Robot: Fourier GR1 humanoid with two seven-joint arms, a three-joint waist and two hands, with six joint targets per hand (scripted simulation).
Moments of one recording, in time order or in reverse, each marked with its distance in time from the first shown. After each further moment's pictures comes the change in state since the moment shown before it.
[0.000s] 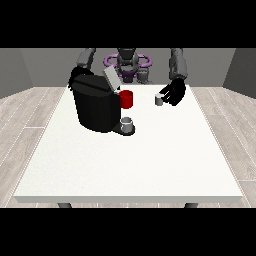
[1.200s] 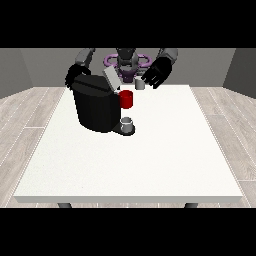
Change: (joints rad) left arm -0.324 0.075 0.090 -0.047 0.016 -0.176 0.156; right arm -0.072 0.000 0.057 -0.001 -0.001 0.023 -0.012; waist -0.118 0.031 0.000
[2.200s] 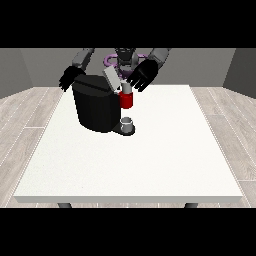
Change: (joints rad) left arm -0.121 -0.009 0.002 0.019 -0.036 -0.007 0.047; right arm -0.027 -0.016 -0.027 -0.031 0.010 -0.024 -0.003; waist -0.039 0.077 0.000
